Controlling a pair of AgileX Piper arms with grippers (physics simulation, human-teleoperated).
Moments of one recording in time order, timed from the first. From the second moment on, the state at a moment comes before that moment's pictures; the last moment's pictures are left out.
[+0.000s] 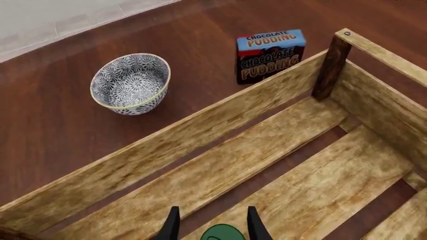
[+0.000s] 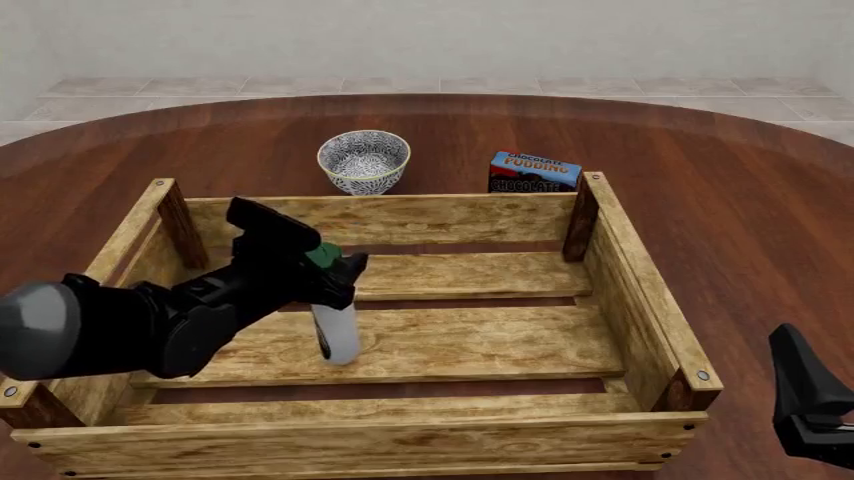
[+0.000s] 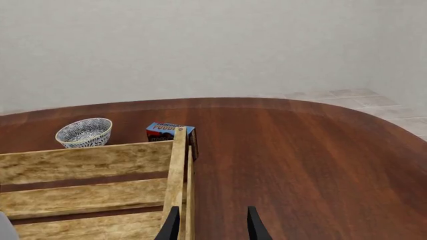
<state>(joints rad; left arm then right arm) -0.47 1.58 -0.61 -0.49 0.07 -0.05 0.03 0.00 0.00 0.05</state>
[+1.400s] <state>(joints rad) -0.50 1.33 -0.65 -0.32 0.12 -0.05 0.03 0.00 0.00 0.04</state>
